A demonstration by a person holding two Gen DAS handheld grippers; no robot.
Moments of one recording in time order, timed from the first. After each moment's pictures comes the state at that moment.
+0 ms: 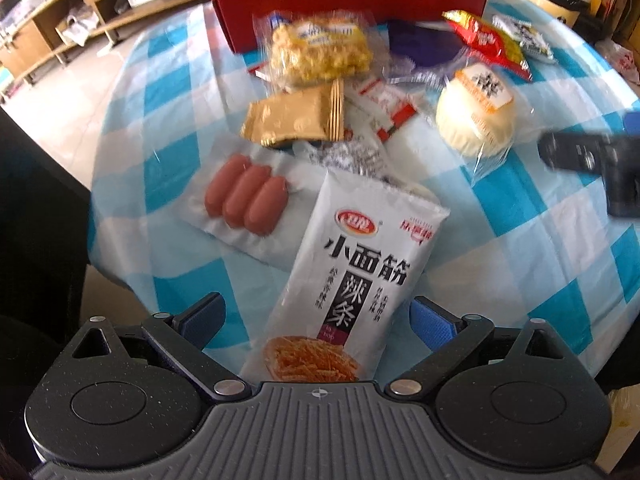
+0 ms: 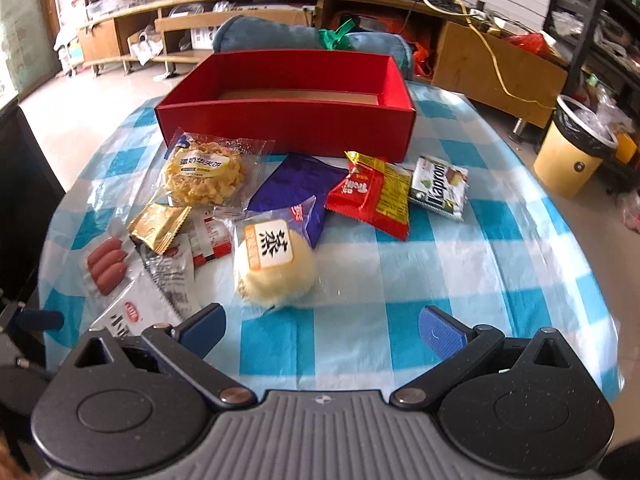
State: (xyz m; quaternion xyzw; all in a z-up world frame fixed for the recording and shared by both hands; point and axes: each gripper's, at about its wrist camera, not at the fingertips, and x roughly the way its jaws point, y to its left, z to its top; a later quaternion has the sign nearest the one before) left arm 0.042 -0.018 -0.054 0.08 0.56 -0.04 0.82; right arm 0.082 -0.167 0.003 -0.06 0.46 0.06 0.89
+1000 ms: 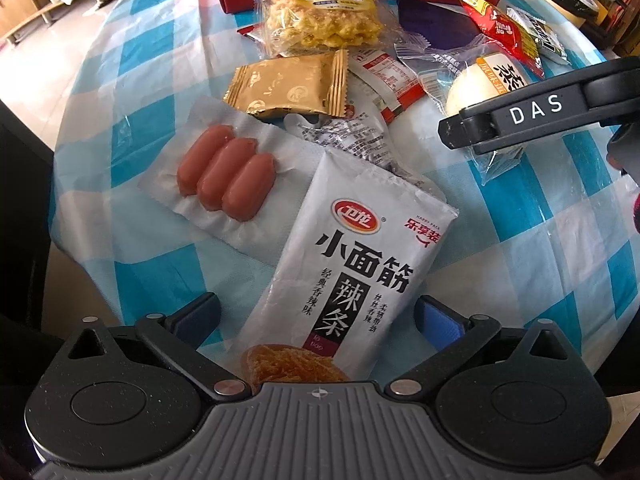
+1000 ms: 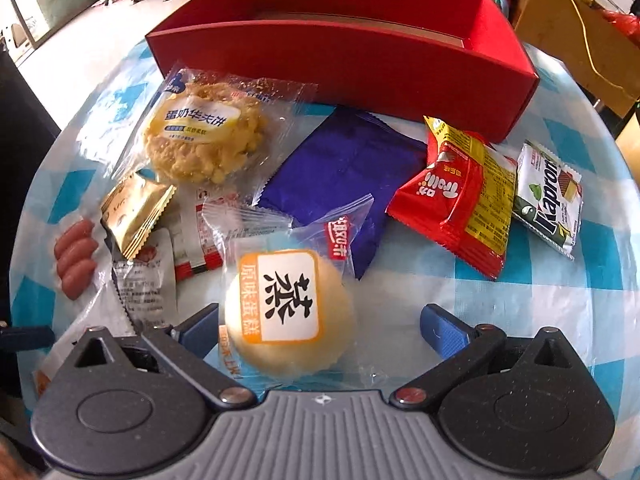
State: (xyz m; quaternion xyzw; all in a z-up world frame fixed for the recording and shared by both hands) left arm 0.058 -0.010 -0.069 0.03 0.59 -0.05 0.80; right arm 0.165 -0.145 -0.058 -0.09 0.54 0.14 0.82
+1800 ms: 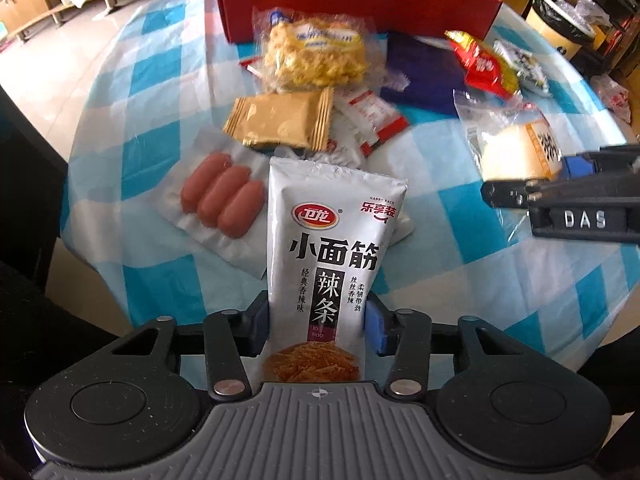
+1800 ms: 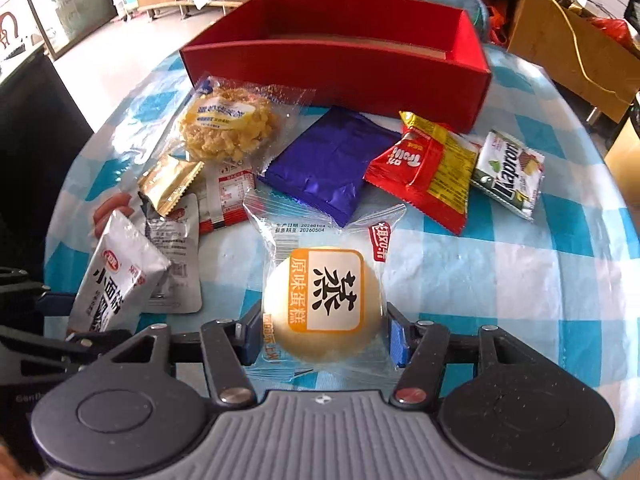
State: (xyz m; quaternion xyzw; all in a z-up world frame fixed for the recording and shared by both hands) left arm 0.057 -0.027 -0.040 0.01 0.57 -0.05 0.82; right arm 0.113 -0.180 -0.029 -0.06 0.51 0.16 0.84
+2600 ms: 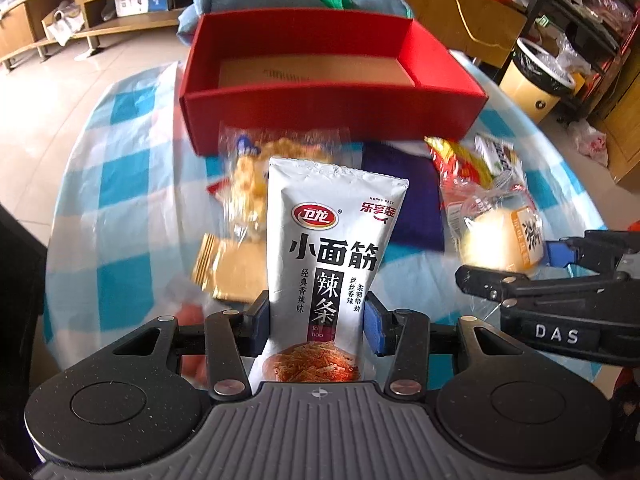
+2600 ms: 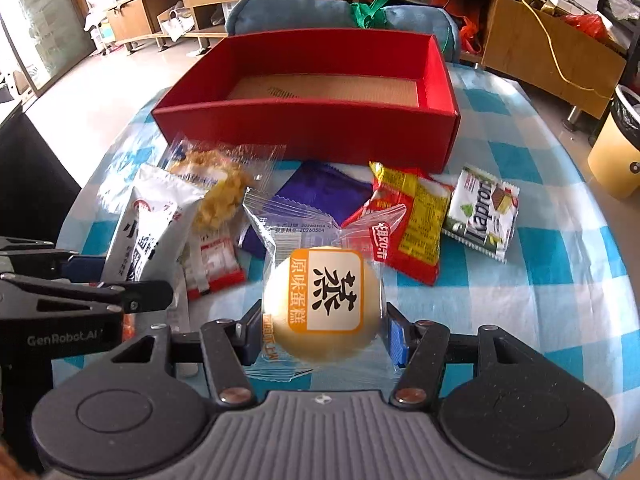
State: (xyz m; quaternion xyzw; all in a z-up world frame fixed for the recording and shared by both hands) left arm 0.124 -0.035 -0.009 -0.02 0.52 -0.08 0.85; right arm 0.147 -0.183 -0.006 -0.03 0.49 0.13 0.86
